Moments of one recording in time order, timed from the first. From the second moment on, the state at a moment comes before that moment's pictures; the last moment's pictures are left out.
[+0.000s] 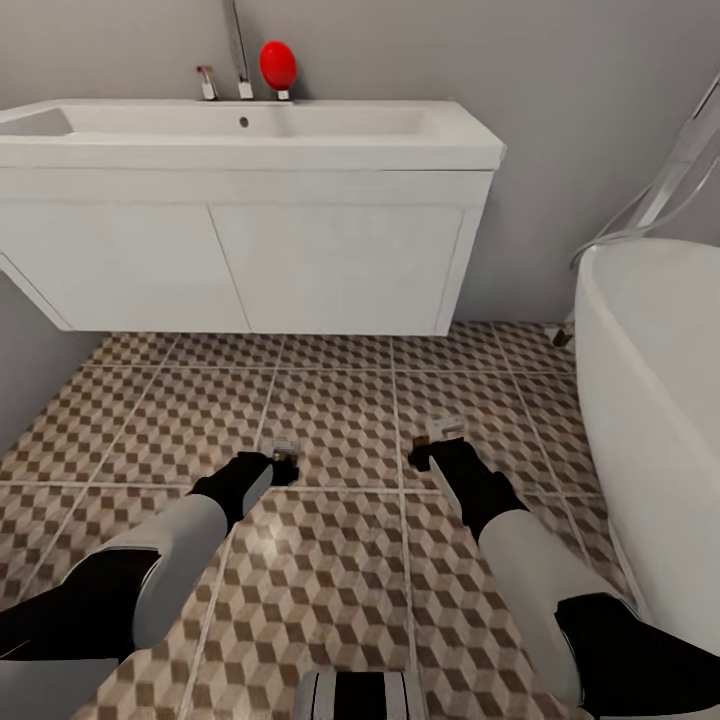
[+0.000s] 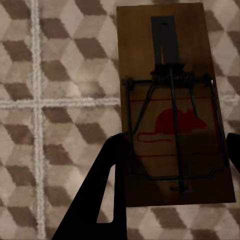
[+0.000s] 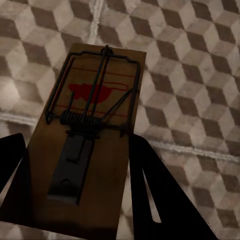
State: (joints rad) left arm -1.09 -0.09 0.01 -0.21 -0.06 0.40 0.11; right arm -0.97 0.14 0.09 -0.59 0.15 0.59 -0.11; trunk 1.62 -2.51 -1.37
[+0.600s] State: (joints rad) left arm -1.09 -0.09 0.01 -0.20 -0.06 0.39 0.11; right arm -0.97 0.14 0.09 -0.58 0.15 0.59 -0.11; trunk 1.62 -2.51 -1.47
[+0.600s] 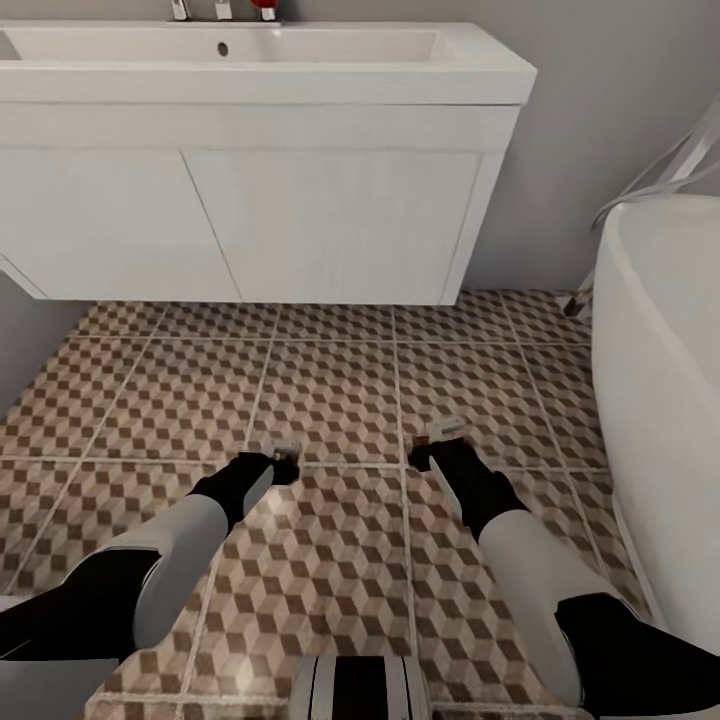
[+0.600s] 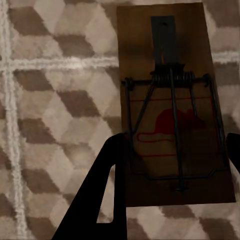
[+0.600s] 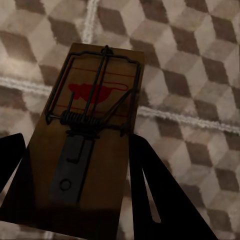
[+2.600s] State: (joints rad) left arm -1.14 -0.08 0.01 -0.56 -0.07 0.60 0.12; right arm -1.28 0.17 0.13 -0.59 0.15 0.69 -0.13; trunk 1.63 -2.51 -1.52
